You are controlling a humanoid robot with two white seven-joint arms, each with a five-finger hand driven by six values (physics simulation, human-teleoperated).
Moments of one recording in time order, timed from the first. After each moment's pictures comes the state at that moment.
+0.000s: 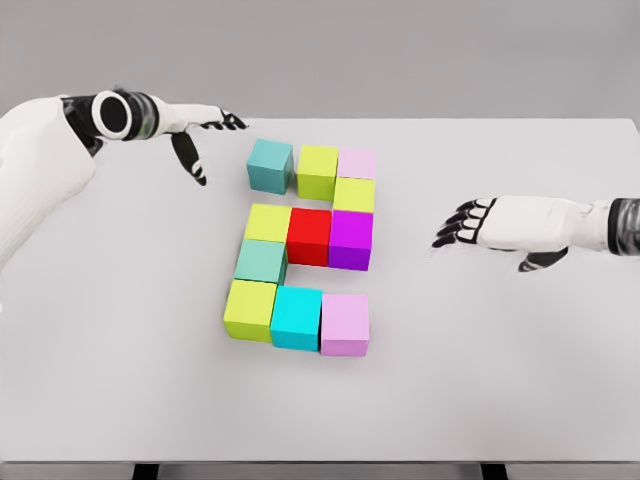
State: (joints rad) left arm -1.15 0.38 -1.07 -0.74 -0.14 -0.01 -0.61; right arm -0.62 -0.97 0.68 -1.59 0.37 -0.61 0.61
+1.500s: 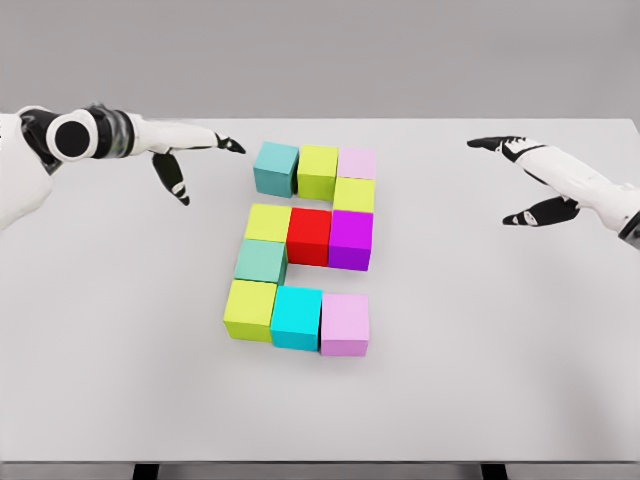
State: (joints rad) left arm -1.12 0.53 -1.15 -0.89 -0.11 -0.26 -0.61; right arm -0.37 -0.55 0.04 -1.30 0.28 -0.61 0.61
